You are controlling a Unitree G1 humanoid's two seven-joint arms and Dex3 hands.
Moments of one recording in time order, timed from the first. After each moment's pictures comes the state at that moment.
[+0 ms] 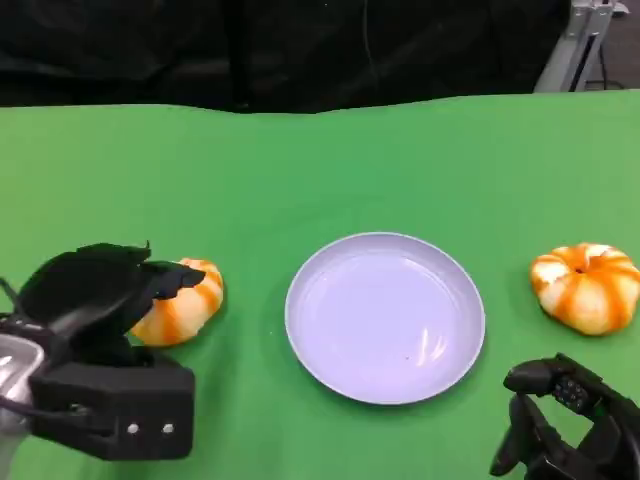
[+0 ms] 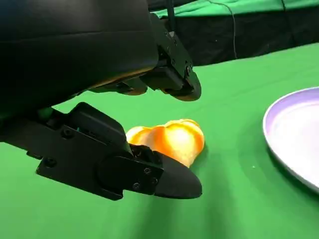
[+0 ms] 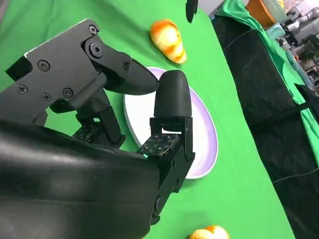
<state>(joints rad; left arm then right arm) -0.22 0.51 -0.20 0.13 0.82 -0.22 -0.16 0.35 0.07 -0.06 -0.40 0.42 0.44 0.09</state>
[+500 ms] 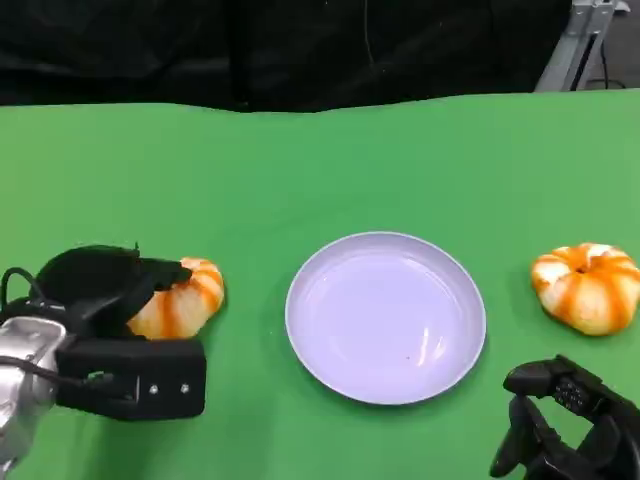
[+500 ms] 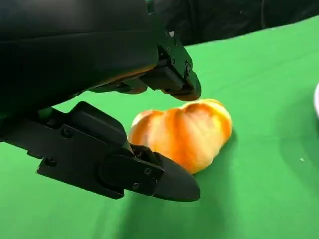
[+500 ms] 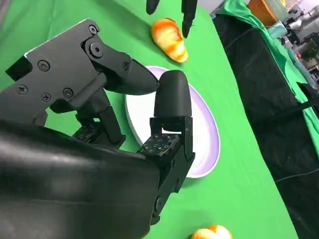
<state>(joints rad) -0.41 0.46 -0.33 0.50 0.83 -0.19 -0.05 0.35 0.07 -0.06 -0.40 0.42 0.44 0.09</state>
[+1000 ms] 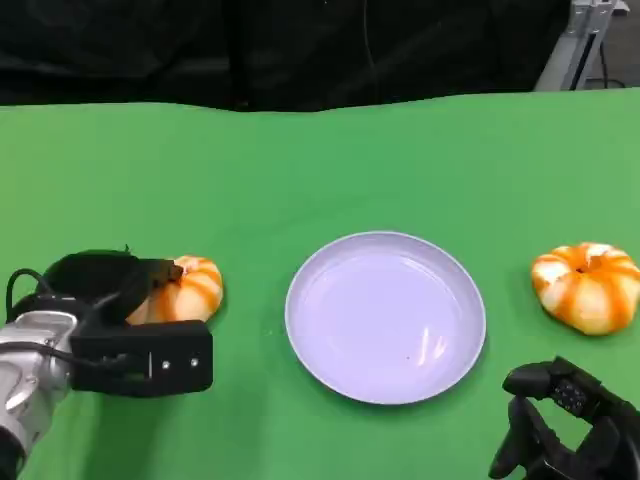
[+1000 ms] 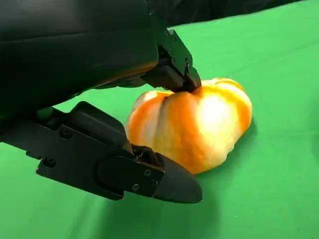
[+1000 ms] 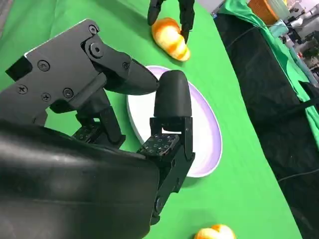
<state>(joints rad) -0.55 0.41 -0.40 0.80 0.80 -0.18 0.03 0.35 0.07 -0.06 -0.40 0.42 0.45 0.09</state>
